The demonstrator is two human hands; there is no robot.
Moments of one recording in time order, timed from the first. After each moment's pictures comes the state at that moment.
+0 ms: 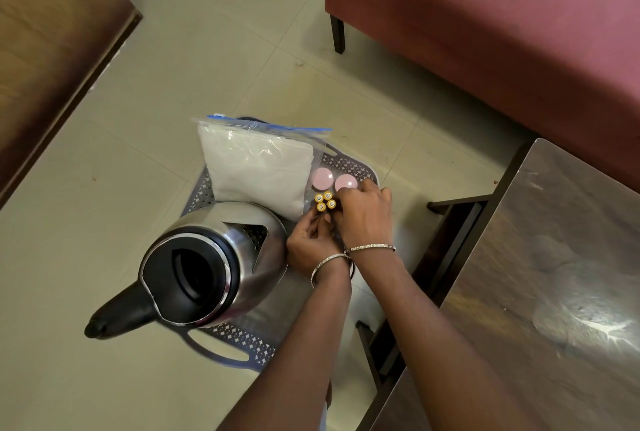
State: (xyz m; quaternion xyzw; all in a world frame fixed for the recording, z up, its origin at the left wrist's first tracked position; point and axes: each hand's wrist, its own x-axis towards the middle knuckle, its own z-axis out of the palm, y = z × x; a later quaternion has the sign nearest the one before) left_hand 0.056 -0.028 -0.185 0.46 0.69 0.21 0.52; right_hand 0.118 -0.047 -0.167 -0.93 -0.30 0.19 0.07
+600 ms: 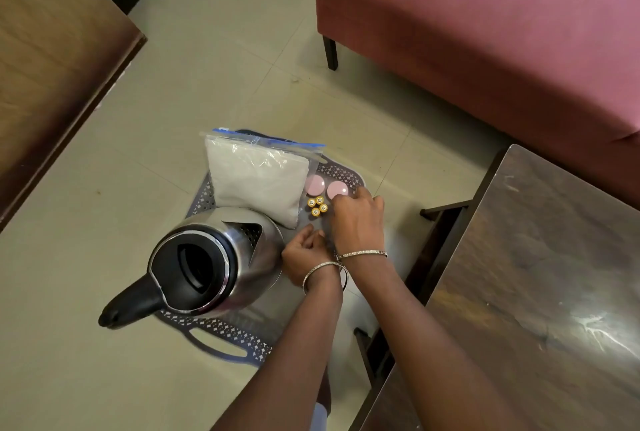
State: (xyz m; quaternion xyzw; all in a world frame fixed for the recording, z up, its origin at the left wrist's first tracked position) left_hand 0.042 -0.034 -0.181 0.43 0.73 0.14 0.52; right_hand 0.108 -0.054 -0.136 -0.94 -0.28 0.17 0.09
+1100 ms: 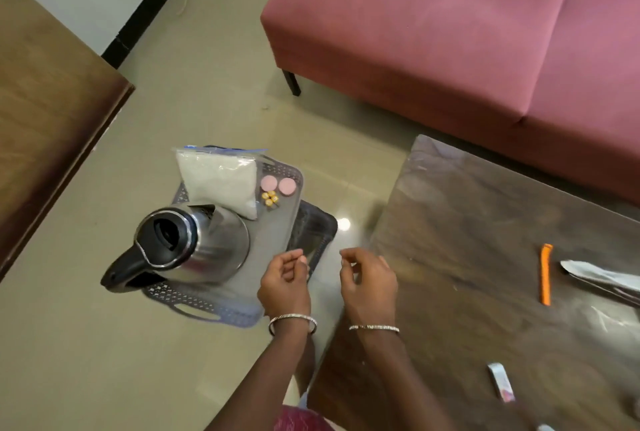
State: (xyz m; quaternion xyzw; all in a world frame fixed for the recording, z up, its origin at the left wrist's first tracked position) left_hand -0.023 -0.128 -0.080 0.63 0.57 0.16 0.51; right_hand 0.029 -0.223 -0.070 -0.92 -0.07 0.13 0.36
